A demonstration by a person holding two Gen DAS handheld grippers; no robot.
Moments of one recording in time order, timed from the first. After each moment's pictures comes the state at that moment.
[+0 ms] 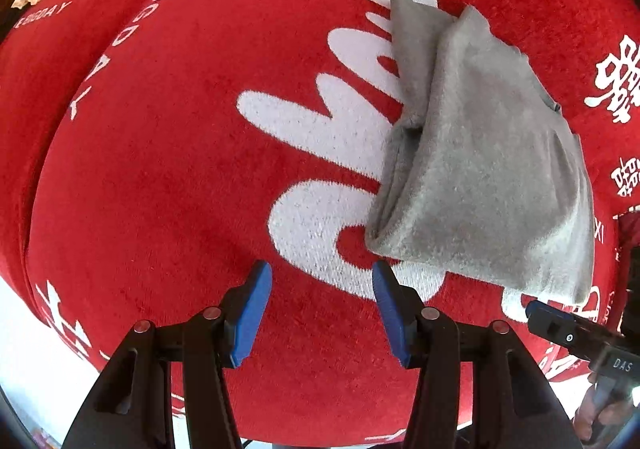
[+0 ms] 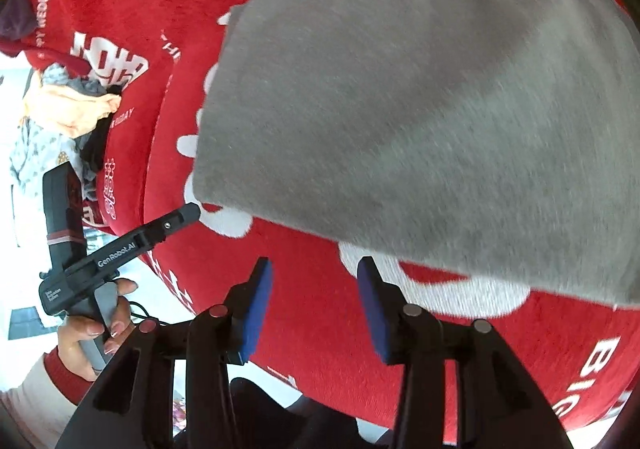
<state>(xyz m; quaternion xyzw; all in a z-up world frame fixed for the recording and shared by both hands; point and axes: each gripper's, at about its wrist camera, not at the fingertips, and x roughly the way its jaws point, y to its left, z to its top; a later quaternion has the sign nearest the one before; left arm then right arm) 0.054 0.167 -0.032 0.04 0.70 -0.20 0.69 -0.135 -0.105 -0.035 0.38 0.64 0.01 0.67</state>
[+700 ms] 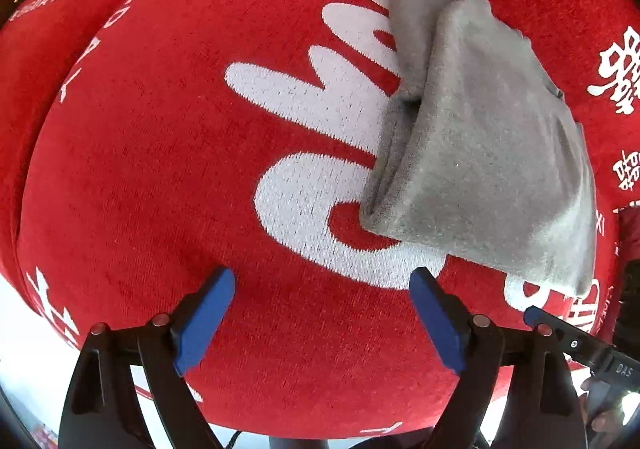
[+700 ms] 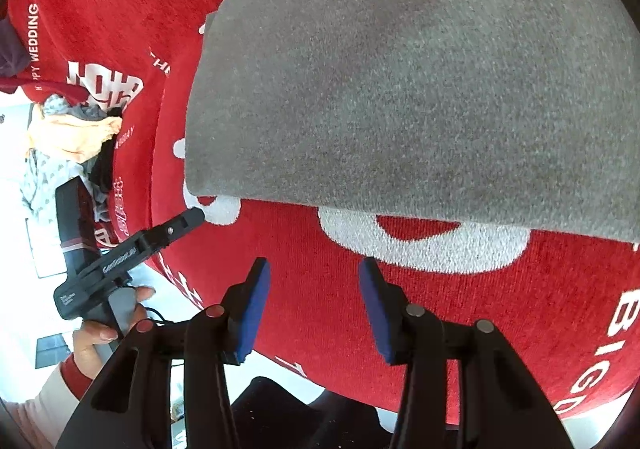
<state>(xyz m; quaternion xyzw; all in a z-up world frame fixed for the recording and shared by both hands) 0.044 0.163 -0.040 0.05 0.71 -0.20 0.67 -0.156 -0.110 -0.042 0.43 0.62 0.00 0.66</state>
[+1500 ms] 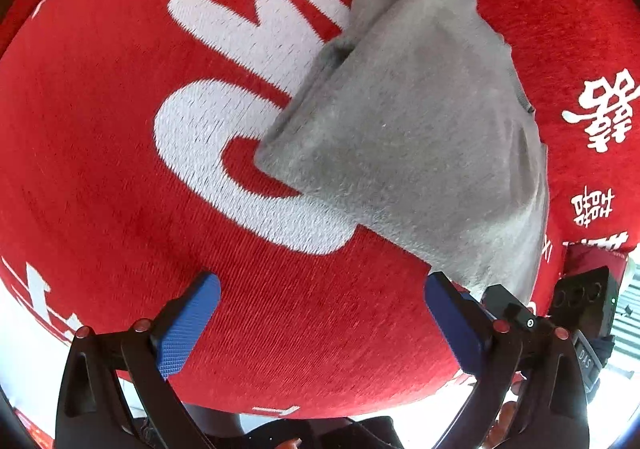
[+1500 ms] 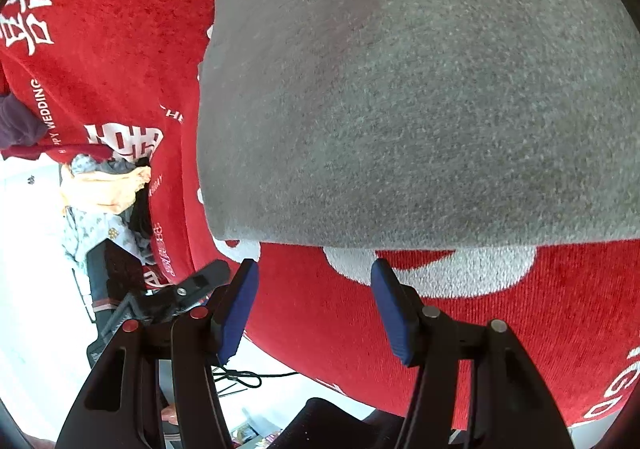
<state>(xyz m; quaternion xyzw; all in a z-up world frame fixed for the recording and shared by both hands) 0.015 0.149 -0.042 -0.08 0.76 -0.19 0.62 -0.161 -0.137 -0.058 0.53 0.56 0.00 0.63</state>
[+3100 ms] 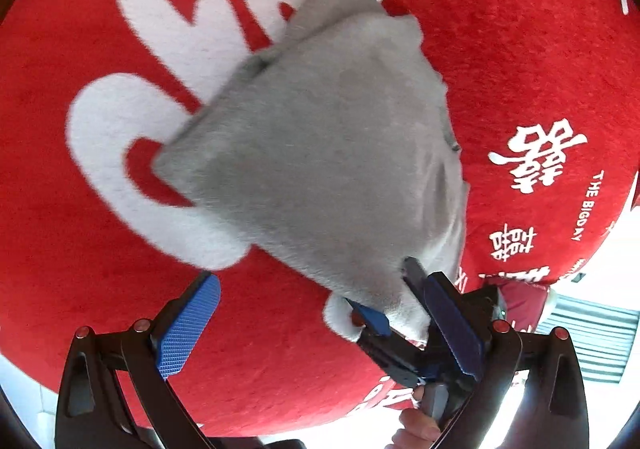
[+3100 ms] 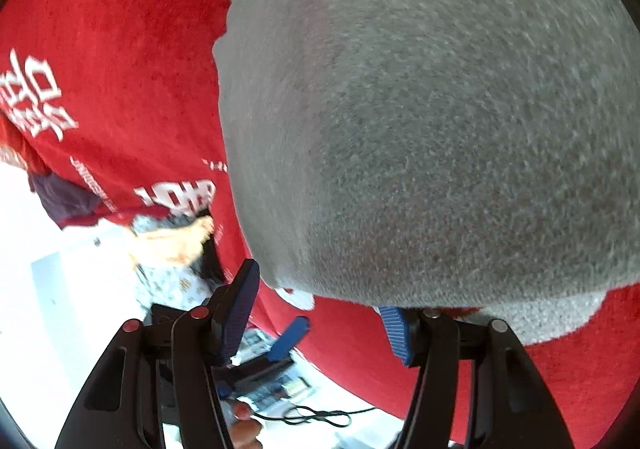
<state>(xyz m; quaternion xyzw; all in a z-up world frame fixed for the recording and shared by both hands) 0.018 0.113 -0.038 -0.25 0.72 -0.25 0.59 -0.163 -0.144 -0.097 0.68 0.44 0.00 0.58</state>
